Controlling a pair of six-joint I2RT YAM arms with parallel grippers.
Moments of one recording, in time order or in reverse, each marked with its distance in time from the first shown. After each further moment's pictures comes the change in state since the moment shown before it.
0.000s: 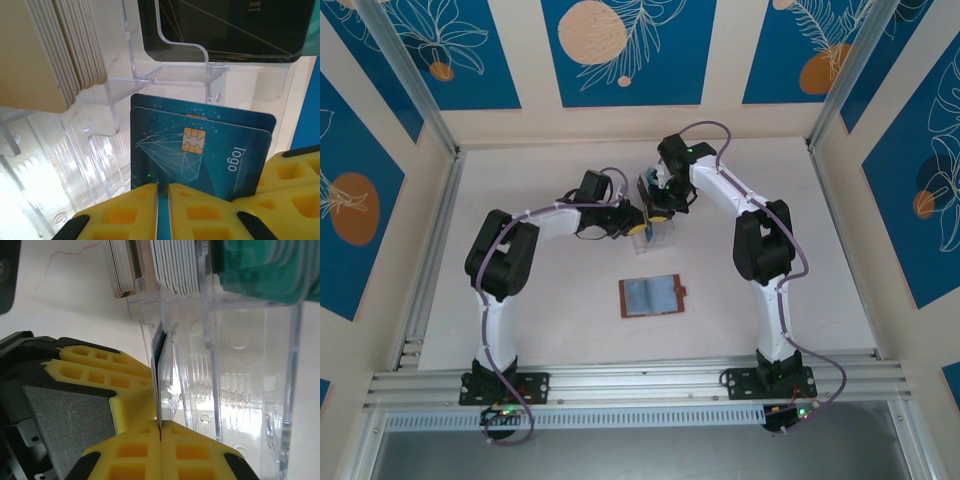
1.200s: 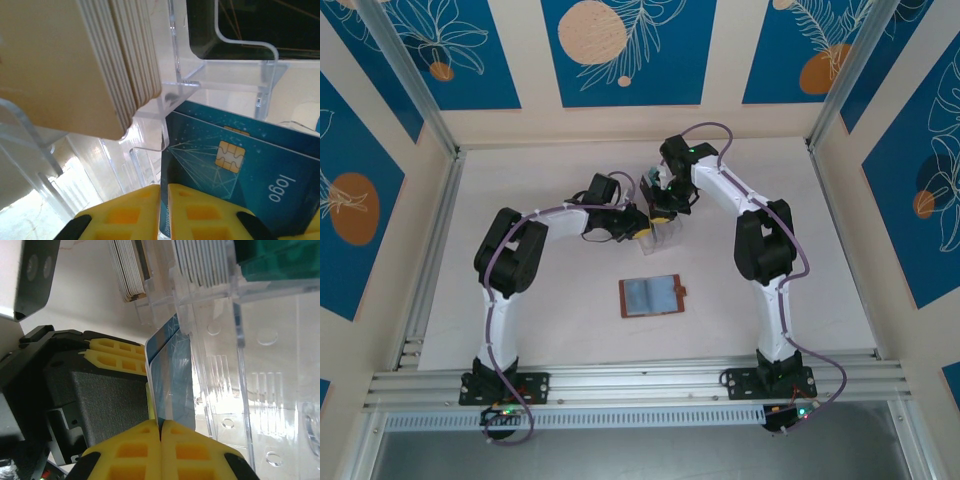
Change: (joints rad) left arm -0.029 0.058 0.045 -0.028 -0.030 0.019; right arm -0.009 -0.008 -0.020 -0.006 -0.004 -0.004
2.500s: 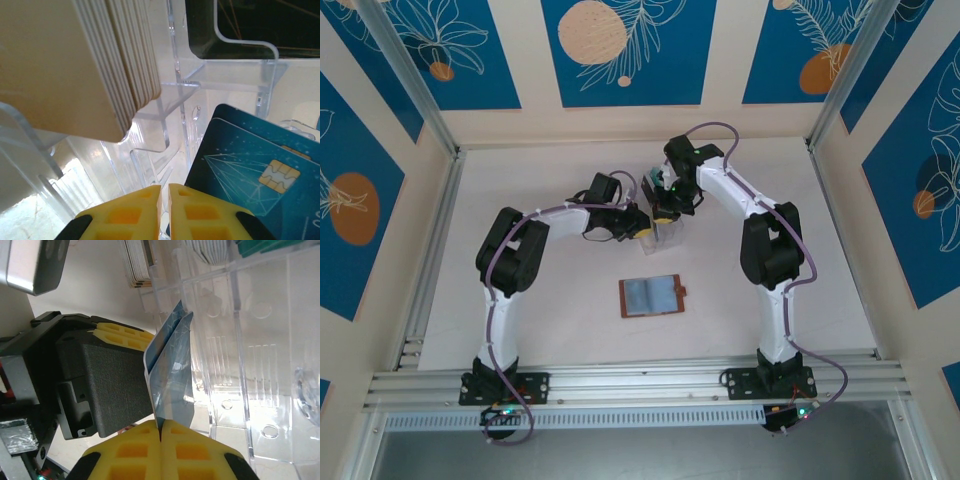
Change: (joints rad) left arm -0.002 0.014 0.019 -0.011 0.008 0.016; right arm -0.007 -0.066 -0.069 0.024 0.005 0.001
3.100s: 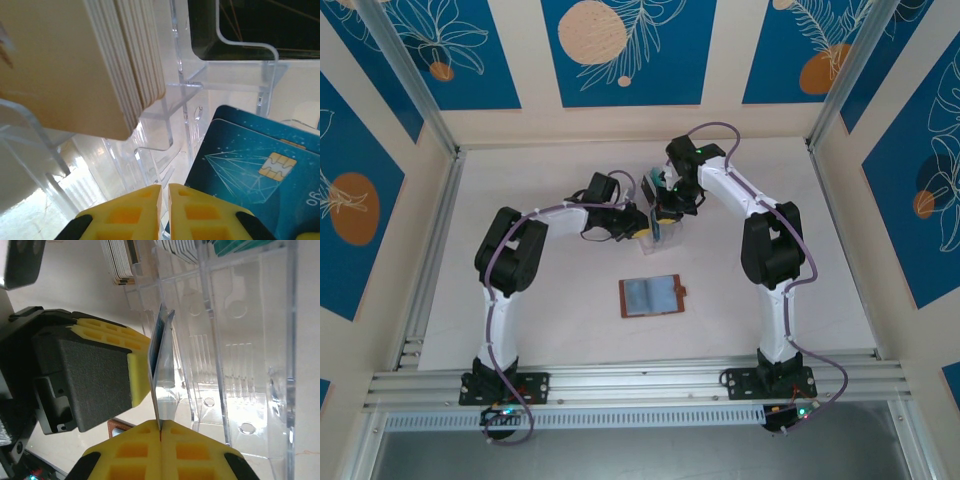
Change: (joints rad) left arm 0.024 -0.004 0.000 -0.020 0.007 0.030; right arm -0.008 0.005 0.005 -0.023 0.021 -0.028
